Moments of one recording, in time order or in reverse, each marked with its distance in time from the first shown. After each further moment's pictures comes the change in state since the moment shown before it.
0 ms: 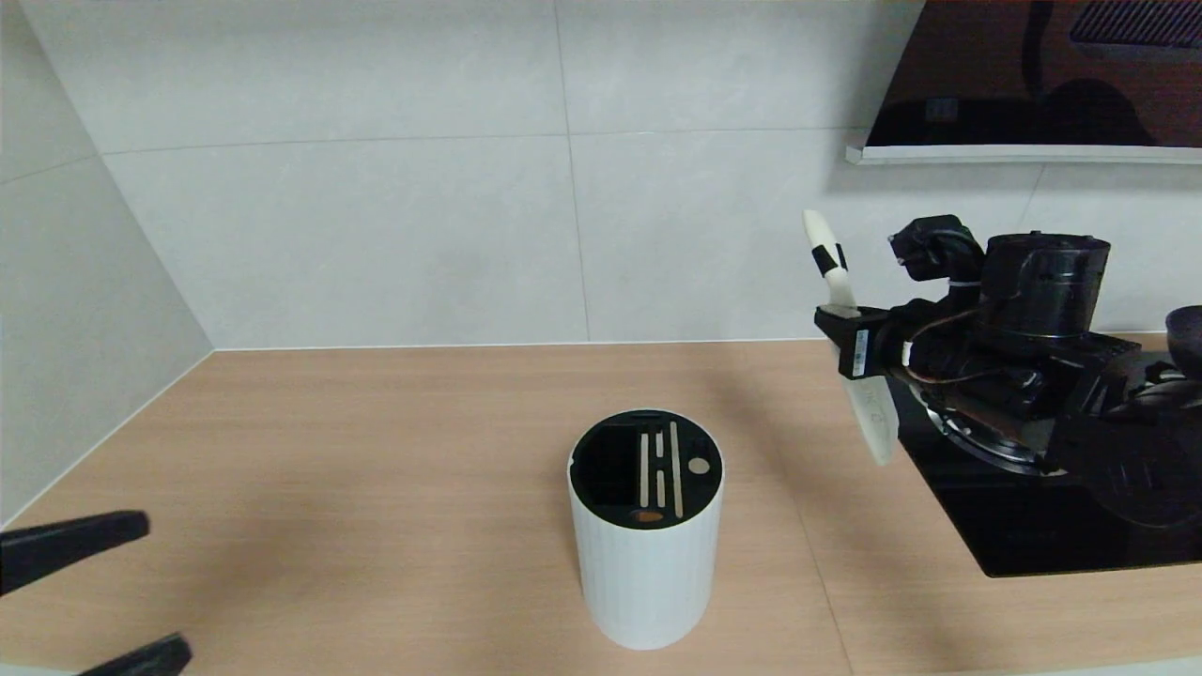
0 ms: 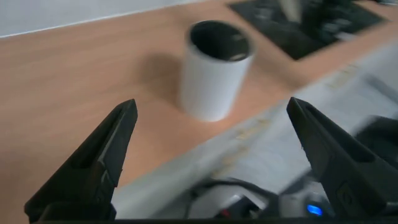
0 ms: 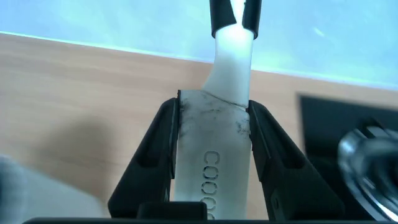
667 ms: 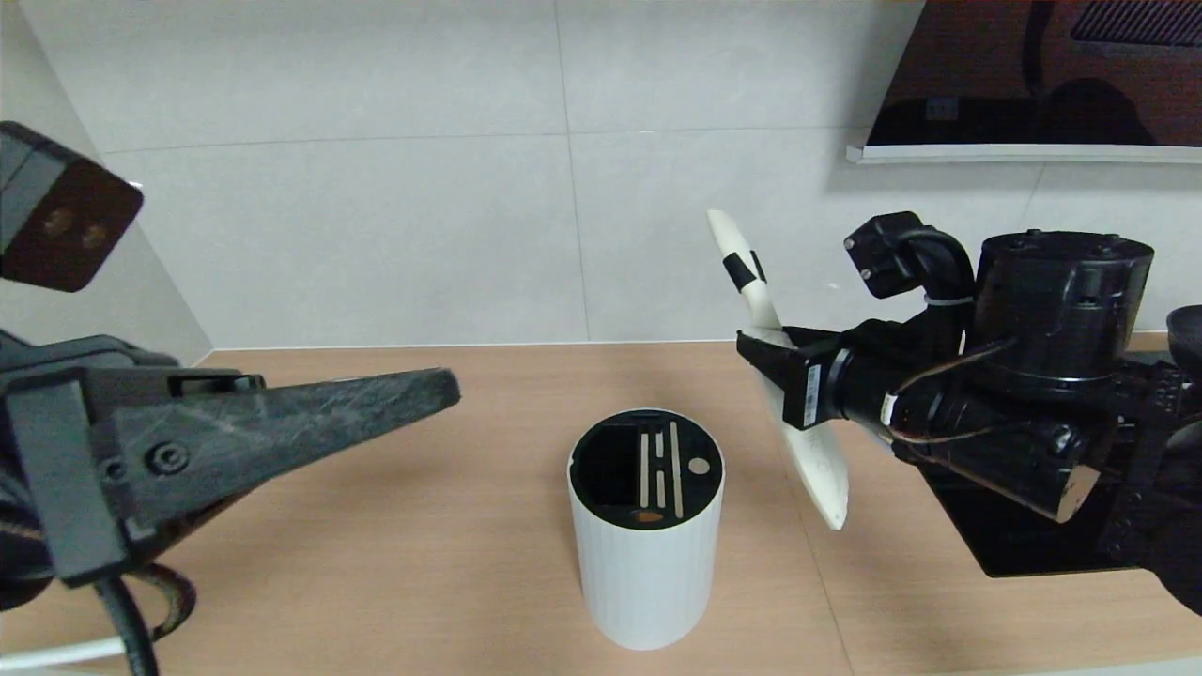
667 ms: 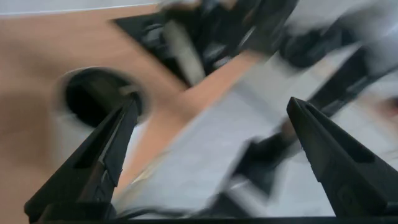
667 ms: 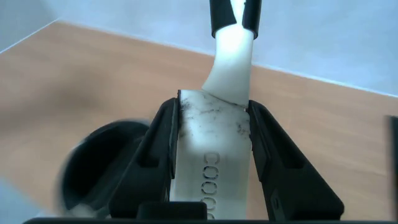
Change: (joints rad) left arm -0.346 0.373 -0.036 -0.581 -0.021 -0.540; right arm 0.277 -0.116 0.052 0.066 -0.003 0.064
